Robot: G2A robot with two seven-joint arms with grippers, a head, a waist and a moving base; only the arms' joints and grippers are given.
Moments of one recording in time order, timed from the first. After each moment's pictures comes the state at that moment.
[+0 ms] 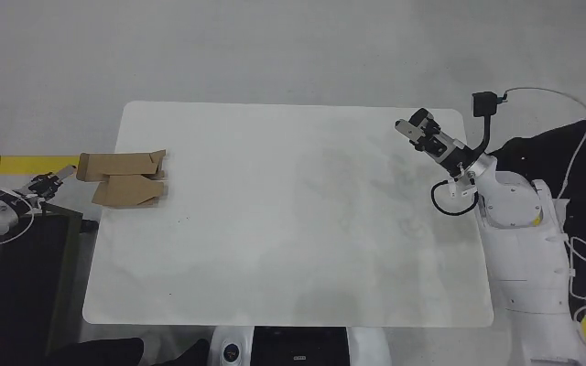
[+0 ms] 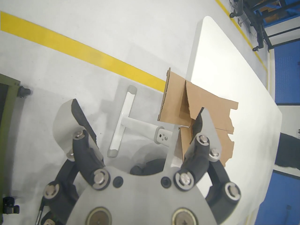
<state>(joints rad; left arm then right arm) 0.97 -0.65 -1.49 -0.70 0.13 -0.47 -0.68 -1.02 -1.11 1.47 -1.48 -0.13 -0.57 0.63</state>
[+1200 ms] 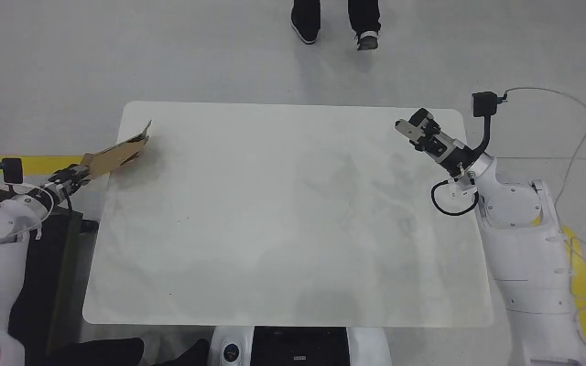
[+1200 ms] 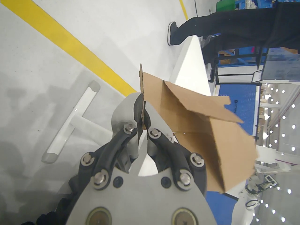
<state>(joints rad) 0.88 -0.74 -1.44 -0.60 -0.19 -0.34 -0.72 -1.02 -1.11 1.47 -1.48 -0.13 -0.57 0.63</state>
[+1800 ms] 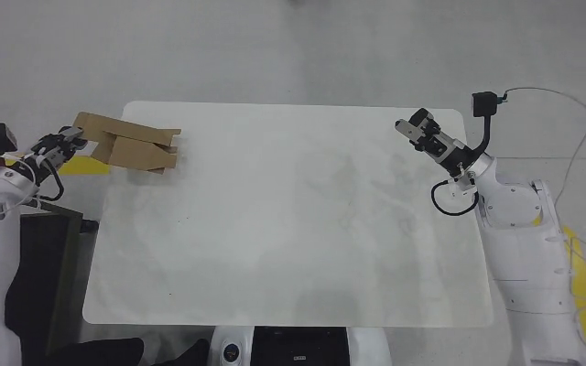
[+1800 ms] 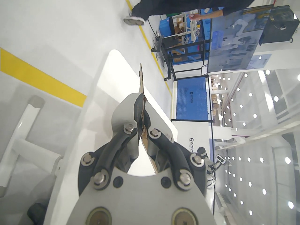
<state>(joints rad) 0.86 -0.74 -1.52 -0.75 -0.39 -0.35 -0.85 -1.02 -1.11 1.47 -1.48 -0.13 -0.57 0.63</state>
